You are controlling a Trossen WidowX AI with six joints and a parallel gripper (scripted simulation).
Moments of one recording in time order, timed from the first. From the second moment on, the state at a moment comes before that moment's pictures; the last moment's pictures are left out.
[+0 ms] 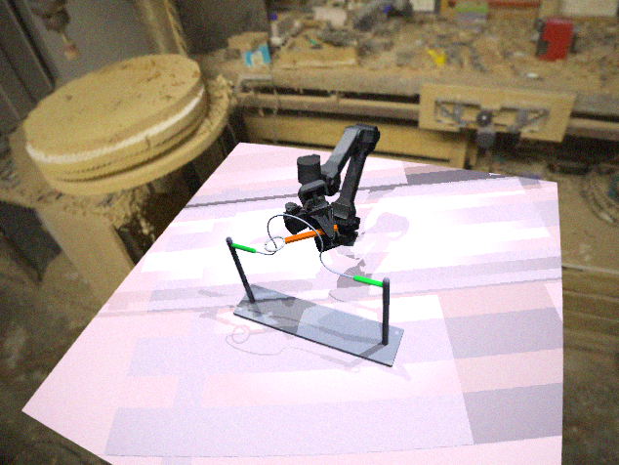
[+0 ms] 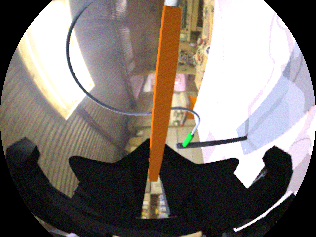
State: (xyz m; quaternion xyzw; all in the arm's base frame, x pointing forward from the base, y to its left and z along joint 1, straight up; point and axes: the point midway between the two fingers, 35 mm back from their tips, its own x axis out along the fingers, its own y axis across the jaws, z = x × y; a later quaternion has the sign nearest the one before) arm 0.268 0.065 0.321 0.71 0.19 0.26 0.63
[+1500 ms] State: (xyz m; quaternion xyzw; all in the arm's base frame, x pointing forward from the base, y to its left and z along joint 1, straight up) arm 0.267 0.058 0.337 0.63 0.24 0.22 0.71
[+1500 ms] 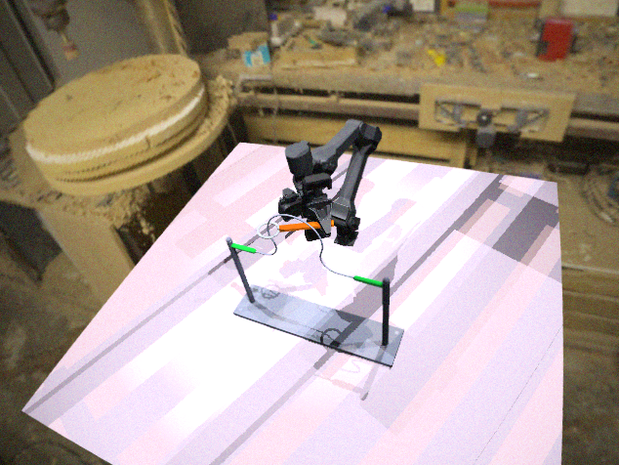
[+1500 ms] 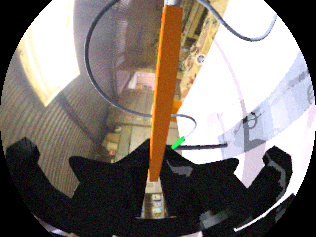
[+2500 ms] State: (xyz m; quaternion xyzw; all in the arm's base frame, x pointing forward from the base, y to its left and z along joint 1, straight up) arm 0.267 0.052 0.320 0.45 0.29 0.14 0.83
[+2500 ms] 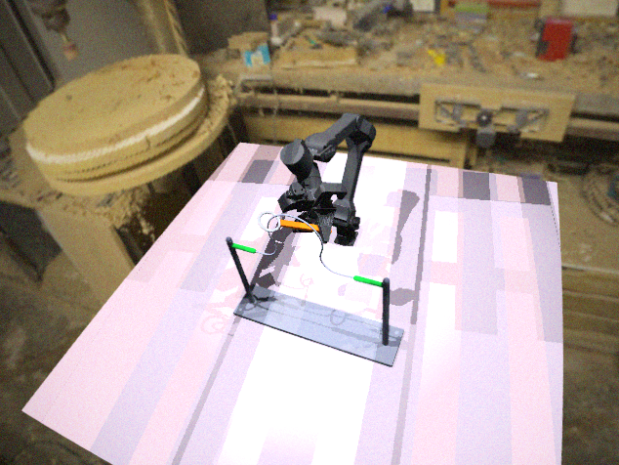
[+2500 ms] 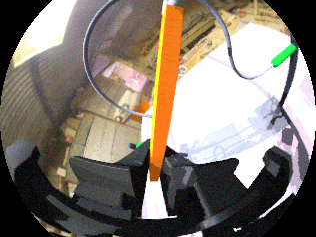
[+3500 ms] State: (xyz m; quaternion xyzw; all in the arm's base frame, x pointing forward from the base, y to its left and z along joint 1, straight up) arm 0.267 0.039 0.306 0.25 0.32 0.05 0.91
